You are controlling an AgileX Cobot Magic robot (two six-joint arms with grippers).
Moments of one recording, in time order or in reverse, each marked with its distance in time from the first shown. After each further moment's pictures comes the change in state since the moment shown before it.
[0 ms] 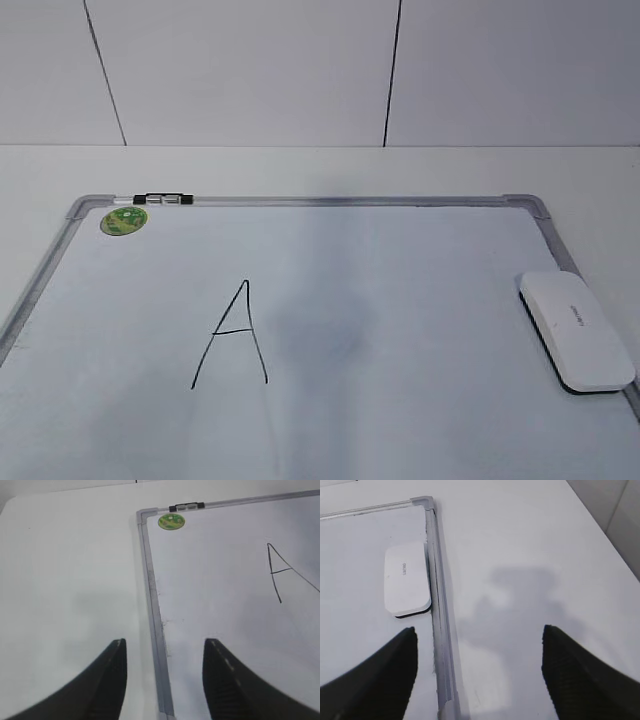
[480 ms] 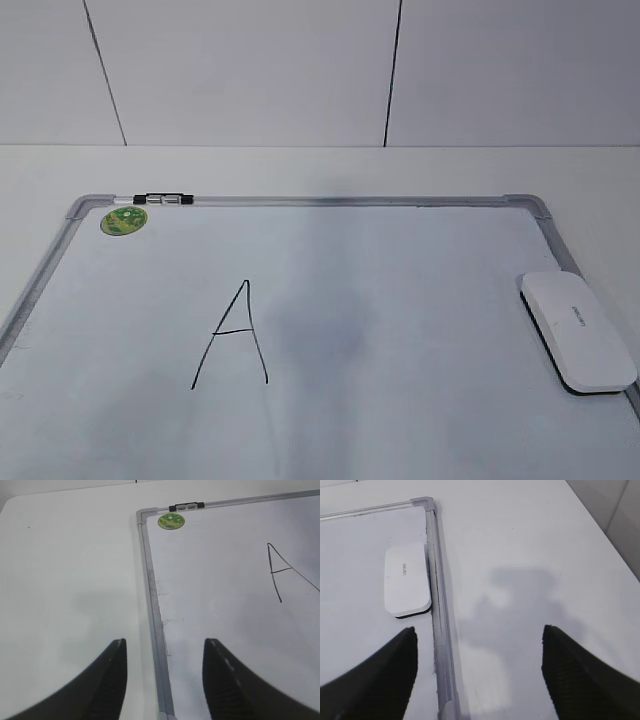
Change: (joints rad) left arm 0.001 0.000 0.000 0.000 0.003 0.000; right arm 0.000 -0.003 0.000 -0.001 0.001 0.000
